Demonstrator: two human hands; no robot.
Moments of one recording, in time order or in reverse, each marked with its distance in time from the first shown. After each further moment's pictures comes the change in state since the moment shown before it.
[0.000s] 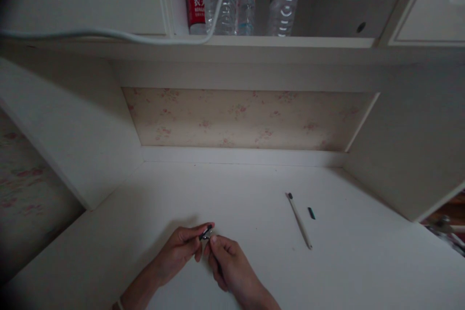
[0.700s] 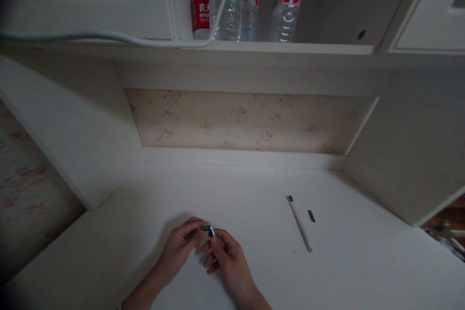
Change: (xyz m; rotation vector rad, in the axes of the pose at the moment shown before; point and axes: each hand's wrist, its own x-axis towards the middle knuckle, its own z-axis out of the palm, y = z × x) left_hand 0.006 0.005 0.003 0.429 0.207 0.207; right_hand 0.013 0.018 -0.002 0.029 0.136 -0.118
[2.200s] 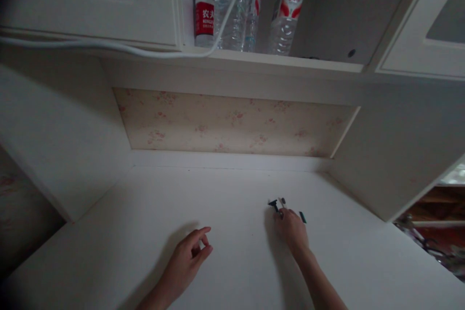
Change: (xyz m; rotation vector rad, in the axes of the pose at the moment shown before) left_hand -0.004 -0.022 0.013 0.282 -0.024 -0.015; right_hand 0.031 -0.049 -0.193 -1.561 0.648 0.245
